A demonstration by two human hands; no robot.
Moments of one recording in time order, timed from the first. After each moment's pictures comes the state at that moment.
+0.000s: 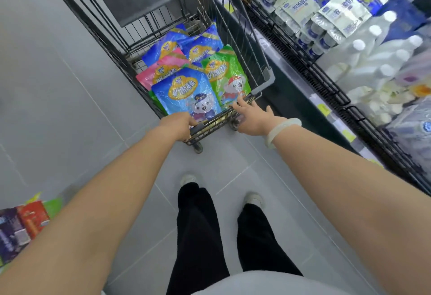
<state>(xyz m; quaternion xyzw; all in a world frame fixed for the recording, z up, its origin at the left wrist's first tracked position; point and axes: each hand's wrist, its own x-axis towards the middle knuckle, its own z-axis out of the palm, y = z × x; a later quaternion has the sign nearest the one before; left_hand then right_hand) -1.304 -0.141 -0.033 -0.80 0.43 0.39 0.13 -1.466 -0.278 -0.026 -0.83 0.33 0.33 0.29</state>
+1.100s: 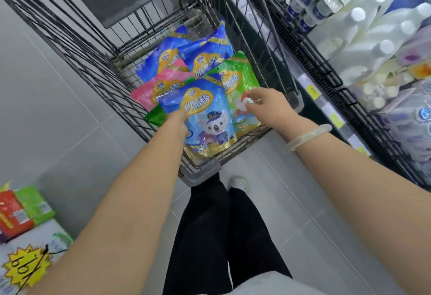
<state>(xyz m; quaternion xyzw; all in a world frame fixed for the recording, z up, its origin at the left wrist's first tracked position) -1.381 -0.198 -0.122 -0.77 -0.21 0.51 -0.31 -1.537 -0.329 -0.044 -0.76 0.48 0.15 0.41</state>
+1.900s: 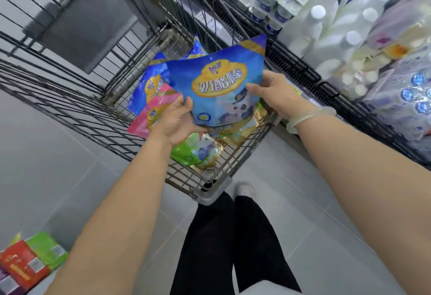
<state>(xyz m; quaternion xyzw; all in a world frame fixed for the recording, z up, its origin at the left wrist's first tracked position) -1.379 -0.258 -0.083 -0.49 0.03 0.68 -0.55 -1.562 -0.400 -0.042 -0.59 0.51 -0.08 0.63</state>
